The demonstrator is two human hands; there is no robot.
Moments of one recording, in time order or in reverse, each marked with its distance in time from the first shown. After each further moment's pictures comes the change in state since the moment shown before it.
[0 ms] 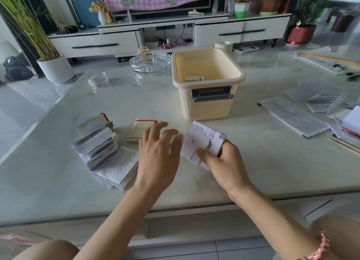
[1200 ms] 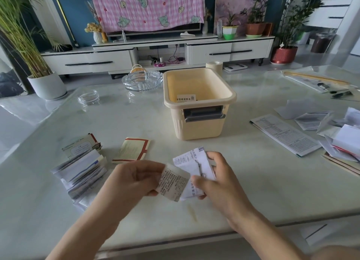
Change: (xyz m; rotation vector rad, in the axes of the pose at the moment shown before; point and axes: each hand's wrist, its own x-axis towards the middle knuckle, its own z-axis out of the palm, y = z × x) left_hand 0.008 0.008 -0.055 -0.736 -0.400 -0.496; right_hand -0.001 -0.017 -0.008 0.058 -0.127 0.108
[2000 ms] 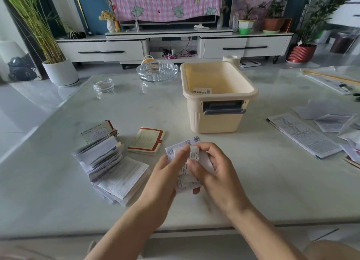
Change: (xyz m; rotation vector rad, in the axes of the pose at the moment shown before) left_hand 0.001 -0.012 0.035 -0.543 -0.044 -0.114; right_hand 0.001 0.001 0.031 0.146 -0.077 -0.207
